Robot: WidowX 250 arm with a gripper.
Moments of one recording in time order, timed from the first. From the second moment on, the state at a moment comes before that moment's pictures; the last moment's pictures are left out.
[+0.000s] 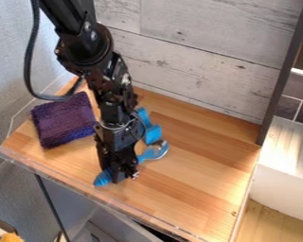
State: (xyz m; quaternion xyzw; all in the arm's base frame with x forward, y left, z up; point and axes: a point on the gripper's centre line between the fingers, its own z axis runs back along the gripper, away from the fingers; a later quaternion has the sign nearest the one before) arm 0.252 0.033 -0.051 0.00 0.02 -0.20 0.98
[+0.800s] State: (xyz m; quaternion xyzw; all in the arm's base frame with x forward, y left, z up) arm 0.246 -0.001 0.006 0.02 0.07 -0.14 0.99
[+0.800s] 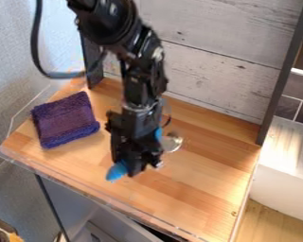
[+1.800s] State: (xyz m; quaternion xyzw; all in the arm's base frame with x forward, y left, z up) arm 0.239 -0.053 -0.019 -0.06 0.21 0.14 0.97
